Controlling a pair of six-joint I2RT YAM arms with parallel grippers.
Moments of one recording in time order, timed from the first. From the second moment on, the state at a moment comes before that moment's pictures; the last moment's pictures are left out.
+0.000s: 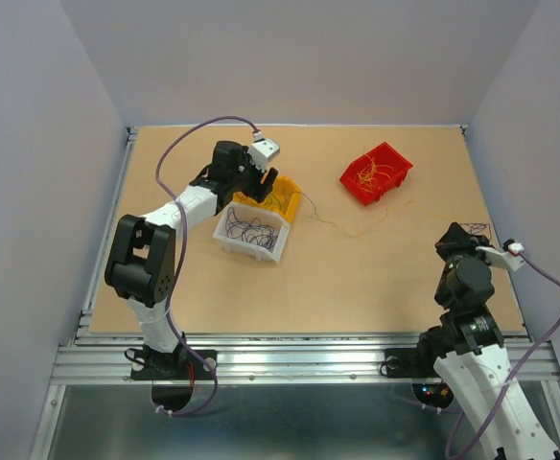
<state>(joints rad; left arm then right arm) -0.35 1.77 1.22 0.01 0.30 0.28 0.24 0.31 0.37 -0.05 0.77 0.69</state>
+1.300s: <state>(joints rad) -0.62 2.21 1.80 -0.48 0.24 0.92 0.24 0.46 0.36 0.12 0.44 0.55</state>
